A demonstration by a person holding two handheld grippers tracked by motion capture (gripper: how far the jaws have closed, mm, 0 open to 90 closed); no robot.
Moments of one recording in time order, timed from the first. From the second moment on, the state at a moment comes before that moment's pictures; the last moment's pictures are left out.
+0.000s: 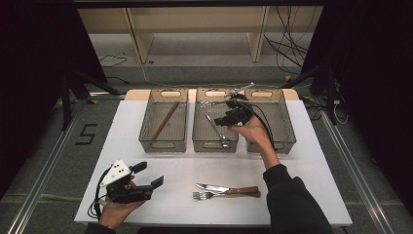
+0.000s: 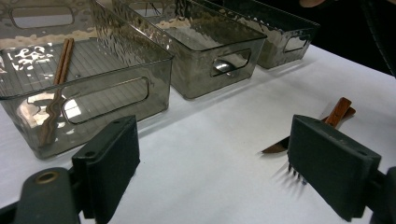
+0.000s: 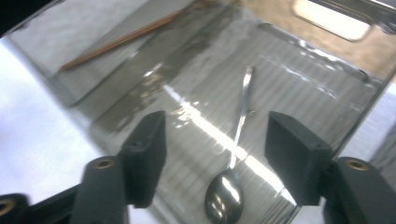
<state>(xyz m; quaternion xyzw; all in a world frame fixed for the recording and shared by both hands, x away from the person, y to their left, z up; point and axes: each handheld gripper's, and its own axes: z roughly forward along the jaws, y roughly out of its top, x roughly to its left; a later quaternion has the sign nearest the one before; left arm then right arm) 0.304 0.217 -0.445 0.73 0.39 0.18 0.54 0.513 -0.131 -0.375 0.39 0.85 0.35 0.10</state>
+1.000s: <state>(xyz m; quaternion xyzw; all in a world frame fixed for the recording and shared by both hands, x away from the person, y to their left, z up) 0.305 0.217 -0.446 0.73 0.39 0.18 0.53 0.400 -0.161 -0.383 0.26 0.90 0.33 0.08</state>
